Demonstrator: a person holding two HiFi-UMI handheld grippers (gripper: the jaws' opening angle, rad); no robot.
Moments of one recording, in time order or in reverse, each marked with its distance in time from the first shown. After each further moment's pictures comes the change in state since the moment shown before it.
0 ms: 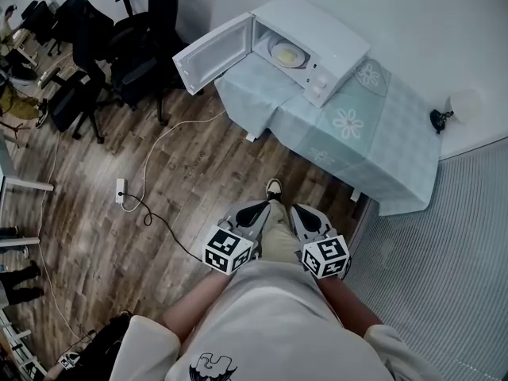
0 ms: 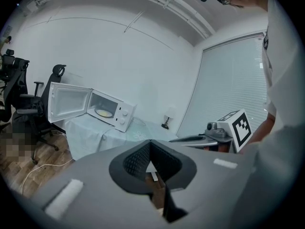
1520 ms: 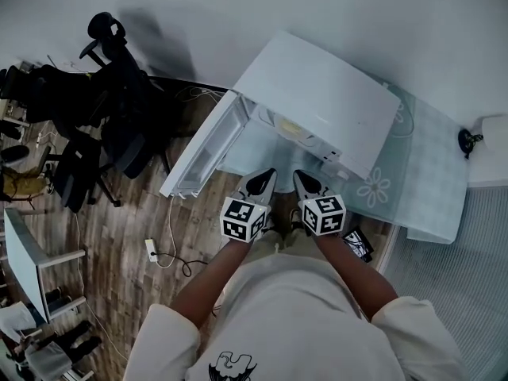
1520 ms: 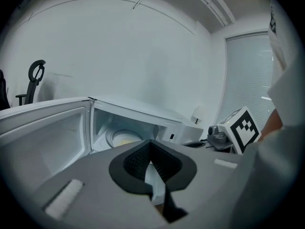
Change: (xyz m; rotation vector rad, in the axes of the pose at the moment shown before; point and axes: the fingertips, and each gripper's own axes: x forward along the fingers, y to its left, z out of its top) left arm 0.279 0.325 0.188 0.080 0.087 0.034; right arm 0.356 -0.257 0.162 0.194 0.019 -0.140
